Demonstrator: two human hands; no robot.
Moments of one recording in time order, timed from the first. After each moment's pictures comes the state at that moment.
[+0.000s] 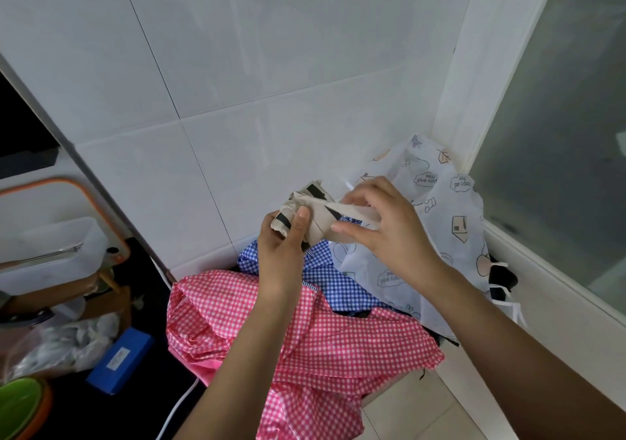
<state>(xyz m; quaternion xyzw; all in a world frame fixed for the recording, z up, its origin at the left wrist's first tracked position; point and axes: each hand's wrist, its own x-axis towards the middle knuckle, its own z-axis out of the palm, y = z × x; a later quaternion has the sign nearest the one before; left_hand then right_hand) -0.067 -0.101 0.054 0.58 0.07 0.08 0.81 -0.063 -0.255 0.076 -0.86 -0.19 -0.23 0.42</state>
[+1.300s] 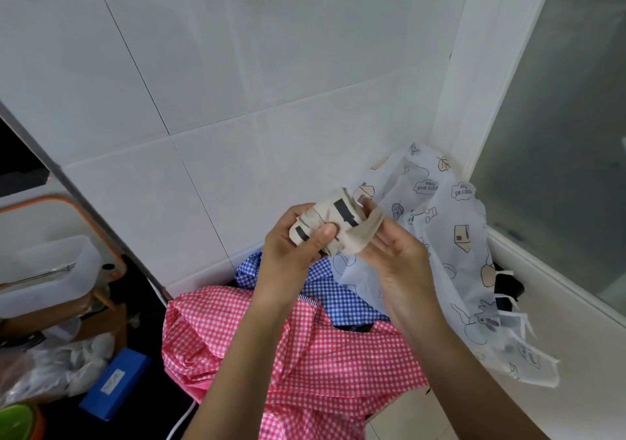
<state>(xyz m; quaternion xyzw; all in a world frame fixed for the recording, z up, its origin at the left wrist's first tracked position) -0.057 -0.104 0.070 0.60 -0.09 0.00 0.79 -0.092 -0.237 0.072 -0.57 -0.02 -0.09 0.82</state>
